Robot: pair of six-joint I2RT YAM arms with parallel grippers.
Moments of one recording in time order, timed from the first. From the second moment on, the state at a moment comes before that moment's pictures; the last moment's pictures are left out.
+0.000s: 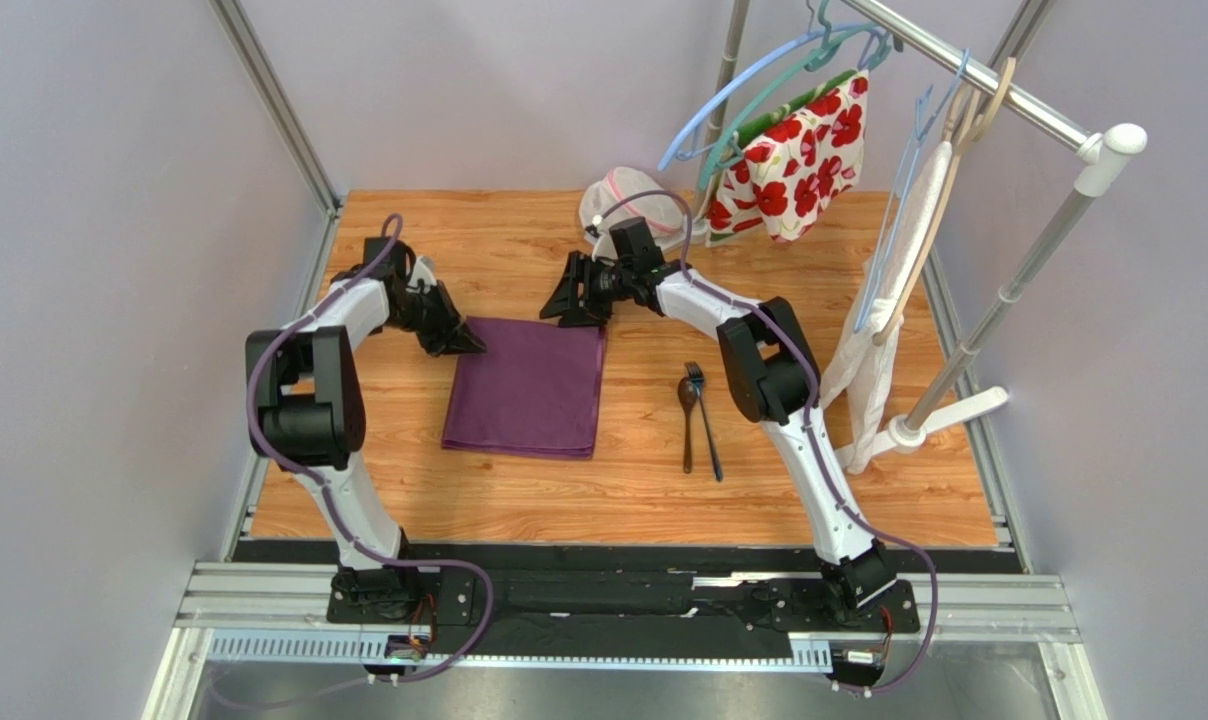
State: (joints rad) left arm 0.07 1.84 1.25 -0.61 0.56 -0.50; right arm 0.52 2.56 2.04 -0.15 -0.71 0.74
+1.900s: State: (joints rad) left arm 0.12 1.95 1.37 -0.64 0.53 -0.51; right arm 0.49 2.46 2.03 -0.31 -0.59 0.60
